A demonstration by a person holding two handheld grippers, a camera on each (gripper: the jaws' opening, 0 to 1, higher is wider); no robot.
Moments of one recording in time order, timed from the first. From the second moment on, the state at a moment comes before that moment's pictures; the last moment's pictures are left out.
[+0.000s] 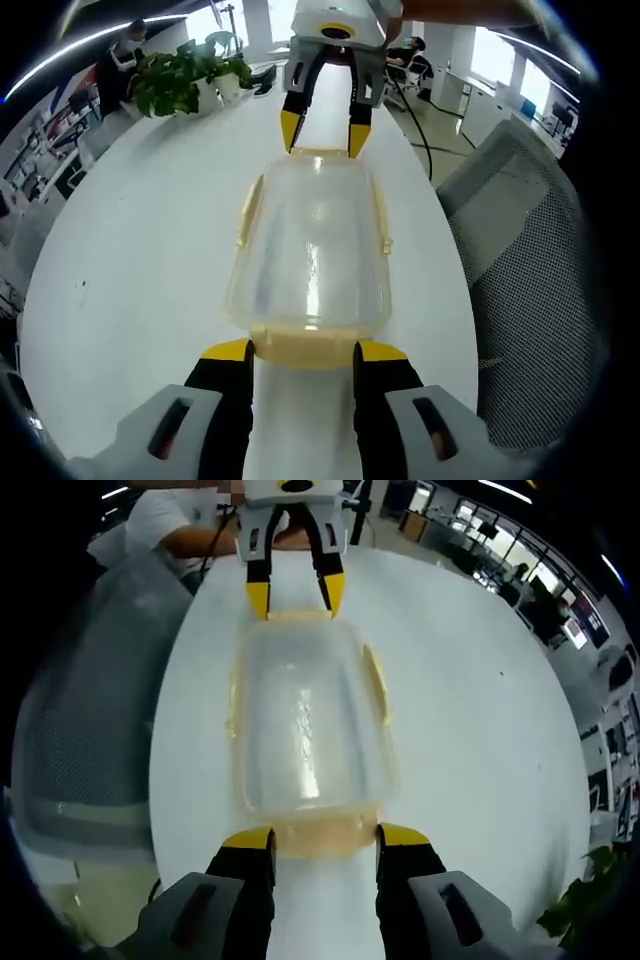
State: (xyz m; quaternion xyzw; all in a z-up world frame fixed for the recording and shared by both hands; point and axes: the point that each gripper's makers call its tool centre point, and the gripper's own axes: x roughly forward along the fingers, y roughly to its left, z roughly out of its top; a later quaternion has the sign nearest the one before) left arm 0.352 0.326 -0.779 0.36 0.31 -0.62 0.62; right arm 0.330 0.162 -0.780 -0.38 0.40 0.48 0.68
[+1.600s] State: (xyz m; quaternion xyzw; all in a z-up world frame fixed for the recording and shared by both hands) left arm 0.357 0.324 -0.751 0.10 0.40 -0.54 0.74; right arm 0.355 0.159 -0.756 -0.25 0.42 0.40 0.78
